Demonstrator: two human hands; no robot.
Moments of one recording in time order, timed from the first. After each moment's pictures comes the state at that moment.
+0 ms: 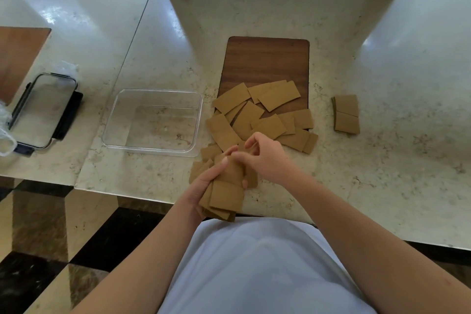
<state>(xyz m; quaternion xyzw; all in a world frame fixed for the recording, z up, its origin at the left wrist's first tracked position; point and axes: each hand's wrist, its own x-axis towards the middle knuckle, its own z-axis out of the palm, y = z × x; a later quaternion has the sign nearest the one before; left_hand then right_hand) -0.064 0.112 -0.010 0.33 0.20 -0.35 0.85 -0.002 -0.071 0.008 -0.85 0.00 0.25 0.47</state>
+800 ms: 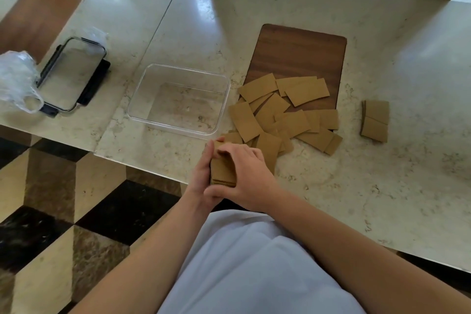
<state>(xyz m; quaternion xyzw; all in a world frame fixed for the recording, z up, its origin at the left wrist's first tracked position) -0.087 0.134 -0.017 0.28 0.26 -0.14 0.91 -0.064 -0.005 0.005 -0.86 -0.27 0.10 0.42</state>
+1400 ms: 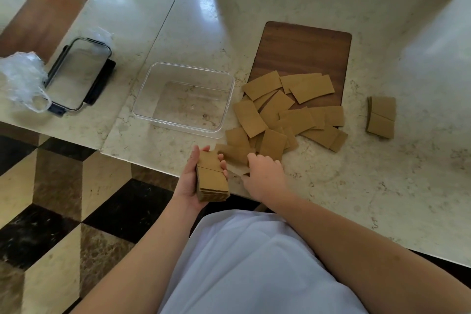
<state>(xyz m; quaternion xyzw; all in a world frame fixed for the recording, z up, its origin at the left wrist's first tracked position) -0.106 0.166 -0.032 0.24 0.33 -0.12 0.90 -0.058 -0.008 -0.044 -0.95 -0.12 0.22 0.18</state>
